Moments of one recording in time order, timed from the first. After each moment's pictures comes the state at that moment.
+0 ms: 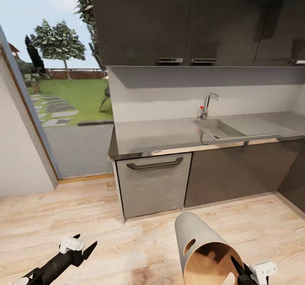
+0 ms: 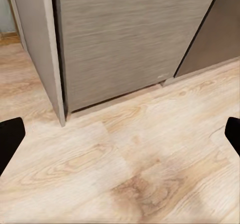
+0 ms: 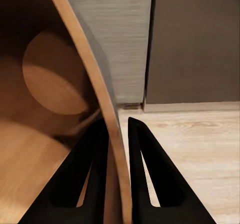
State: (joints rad) left arm -0.07 0.22 0.13 -1.09 0.13 0.01 -0.58; right arm 0.16 -0.19 -0.17 -1.20 -0.14 -0.23 0.40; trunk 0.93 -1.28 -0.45
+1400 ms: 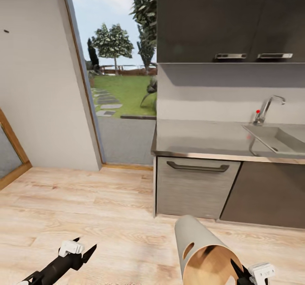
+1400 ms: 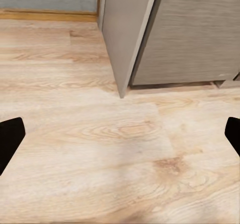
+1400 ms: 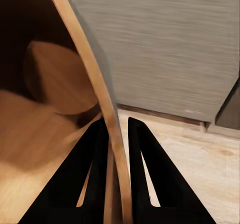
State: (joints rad) left arm -0.07 0.22 0.13 -1.05 0.12 -0.01 -0.58; right arm 0.16 -0.19 -0.17 -1.19 -0.10 -0.23 0.38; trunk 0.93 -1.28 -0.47
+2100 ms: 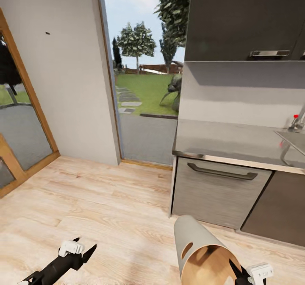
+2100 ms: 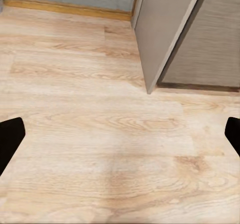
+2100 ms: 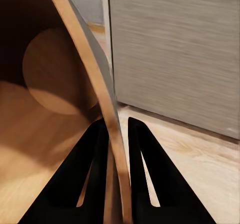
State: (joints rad) left arm -0.07 0.22 0.13 -1.06 0.12 -0.01 -0.58; right arm 0.16 -0.17 -0.17 -1.19 -0.10 -0.23 0.38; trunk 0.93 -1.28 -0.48
